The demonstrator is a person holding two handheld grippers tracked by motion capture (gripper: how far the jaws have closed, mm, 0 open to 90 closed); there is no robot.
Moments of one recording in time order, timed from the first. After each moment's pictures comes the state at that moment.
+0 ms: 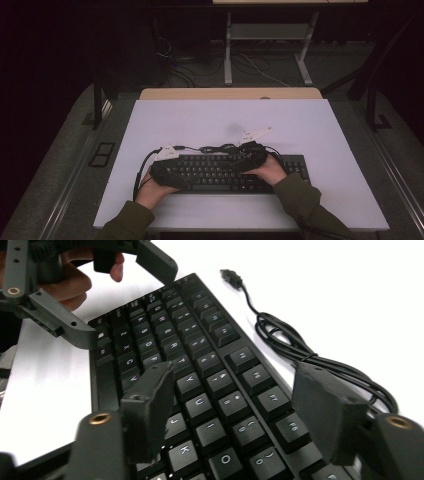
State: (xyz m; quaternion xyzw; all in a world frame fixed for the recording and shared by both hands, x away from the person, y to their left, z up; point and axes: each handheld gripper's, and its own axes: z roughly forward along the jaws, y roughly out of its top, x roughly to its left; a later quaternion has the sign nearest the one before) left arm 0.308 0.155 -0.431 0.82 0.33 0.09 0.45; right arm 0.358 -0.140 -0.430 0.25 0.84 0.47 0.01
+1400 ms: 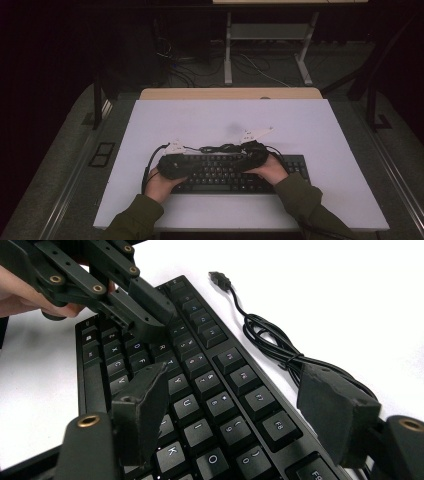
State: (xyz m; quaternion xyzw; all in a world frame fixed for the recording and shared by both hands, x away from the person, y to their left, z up) left arm 0.325 0.138 -0.434 0.83 0.32 0.06 0.45; right arm 0.359 -0.142 -0.430 0.26 0.84 0.47 0.02
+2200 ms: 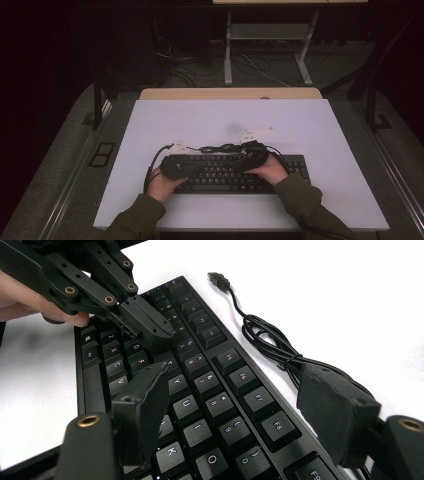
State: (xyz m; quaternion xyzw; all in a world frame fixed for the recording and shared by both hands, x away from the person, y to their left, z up) left arm 0.326 0.132 -0.437 0.84 0.32 0.06 0.43; right arm 0.359 -0.142 -0.430 0.26 0.84 0.47 0.03
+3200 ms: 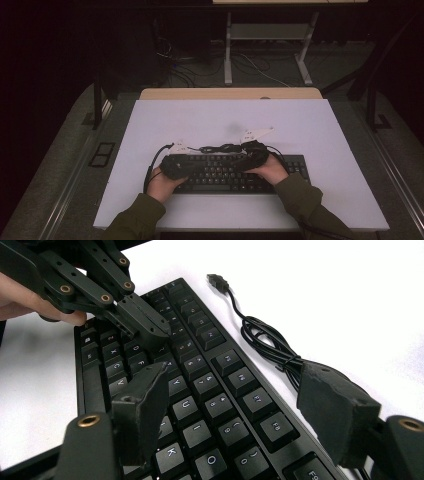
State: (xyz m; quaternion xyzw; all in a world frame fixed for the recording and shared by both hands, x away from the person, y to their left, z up) left arm 0.325 0.131 -0.432 0.85 0.31 0.06 0.42; right arm 0.359 -0.143 -0.429 0.26 0.84 0.47 0.03
